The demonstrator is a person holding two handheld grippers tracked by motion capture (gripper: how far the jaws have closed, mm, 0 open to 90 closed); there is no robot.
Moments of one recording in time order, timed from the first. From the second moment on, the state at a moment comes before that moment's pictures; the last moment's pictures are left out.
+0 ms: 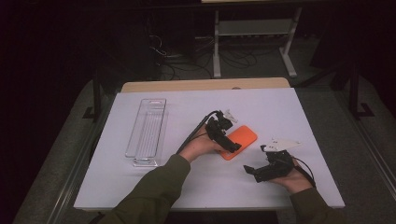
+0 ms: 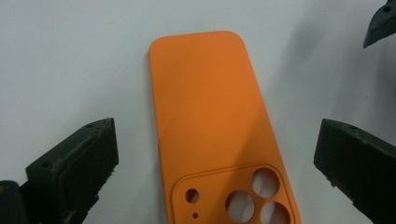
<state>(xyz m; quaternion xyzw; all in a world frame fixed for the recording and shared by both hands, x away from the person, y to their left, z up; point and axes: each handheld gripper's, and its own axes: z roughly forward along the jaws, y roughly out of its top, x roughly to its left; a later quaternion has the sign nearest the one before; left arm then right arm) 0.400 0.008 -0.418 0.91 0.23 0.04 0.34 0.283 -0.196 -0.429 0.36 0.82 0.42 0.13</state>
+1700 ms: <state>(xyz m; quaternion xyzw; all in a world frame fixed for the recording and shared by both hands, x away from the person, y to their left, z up) 0.392 0.000 -0.447 0.93 0.21 0.06 0.29 0.283 -0.197 -0.429 0.36 0.82 0.42 0.13</state>
